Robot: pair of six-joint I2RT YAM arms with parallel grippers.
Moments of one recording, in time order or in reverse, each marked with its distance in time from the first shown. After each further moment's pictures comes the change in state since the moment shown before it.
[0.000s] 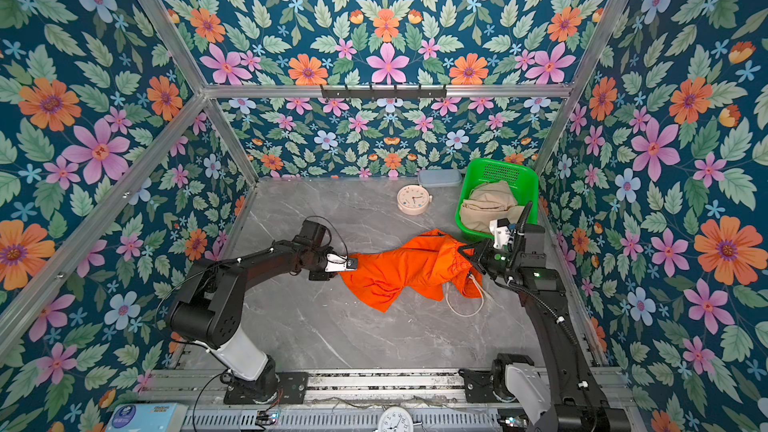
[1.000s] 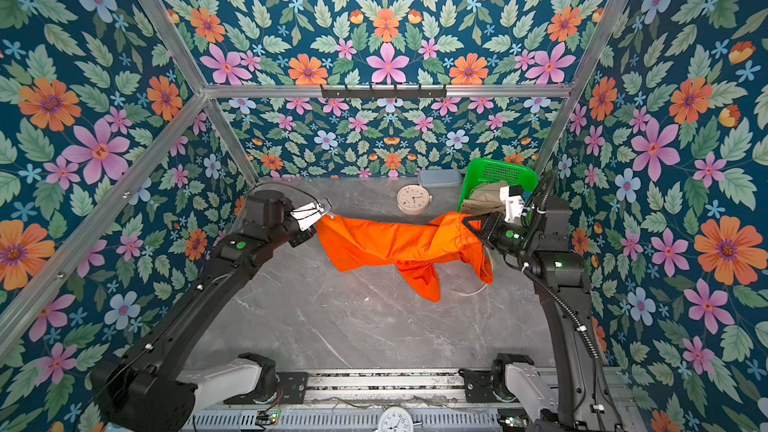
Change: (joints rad) left arm -0.002 -0.510 0.256 -0.122 -0.203 -0.486; right arm 0.013 0.034 0.421 -0.171 -0.024 -0.030
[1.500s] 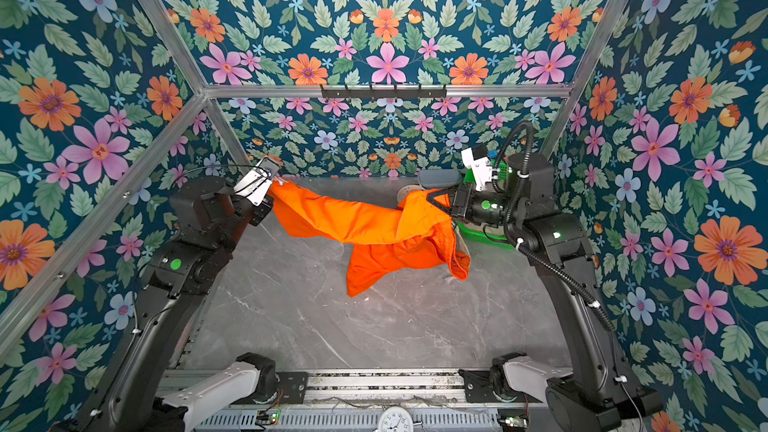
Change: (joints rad) left arm 0.000 -0.136 0.284 -0.106 -0.354 -0.121; right arm 0.353 0.233 0.485 -0.129 0.051 -0.028
